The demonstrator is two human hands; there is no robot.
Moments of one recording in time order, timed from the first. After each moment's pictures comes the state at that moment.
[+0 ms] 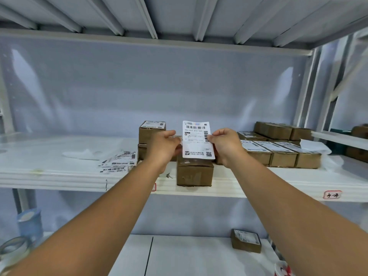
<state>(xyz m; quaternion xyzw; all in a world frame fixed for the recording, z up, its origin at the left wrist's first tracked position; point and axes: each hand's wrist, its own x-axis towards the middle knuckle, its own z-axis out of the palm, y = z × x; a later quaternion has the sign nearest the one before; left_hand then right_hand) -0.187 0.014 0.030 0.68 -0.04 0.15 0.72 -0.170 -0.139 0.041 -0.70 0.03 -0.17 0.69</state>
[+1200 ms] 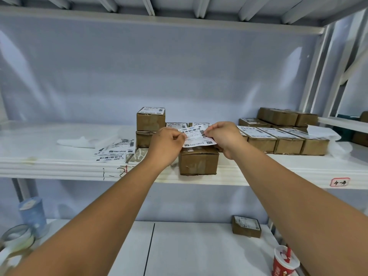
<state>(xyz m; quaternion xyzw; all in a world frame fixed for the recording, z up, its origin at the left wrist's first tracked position) -0.183 0.016 0.001 0.86 -0.14 0.29 0.40 -0.160 -0.140 0.028 -0.78 0.01 -0.14 0.61</state>
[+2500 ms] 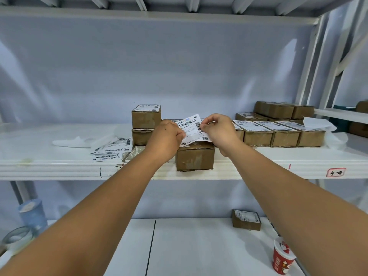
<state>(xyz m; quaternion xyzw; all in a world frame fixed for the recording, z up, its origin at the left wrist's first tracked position) -0.181 0.013 0.011 0.91 -0.20 0.28 0.25 -0.153 -0.139 0.017 -0.79 -0.01 -0.22 0.57</state>
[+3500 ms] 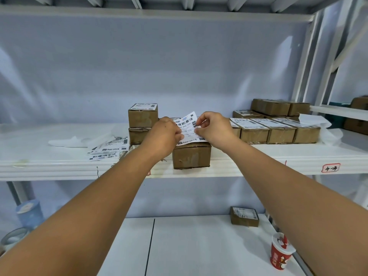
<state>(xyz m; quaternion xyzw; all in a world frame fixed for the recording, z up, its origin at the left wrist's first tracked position) -0.169 0.017 0.013 0.92 -0.23 0.27 0.15 -0.169 -0.145 0.023 -0.89 -0.08 -0.24 0.39</state>
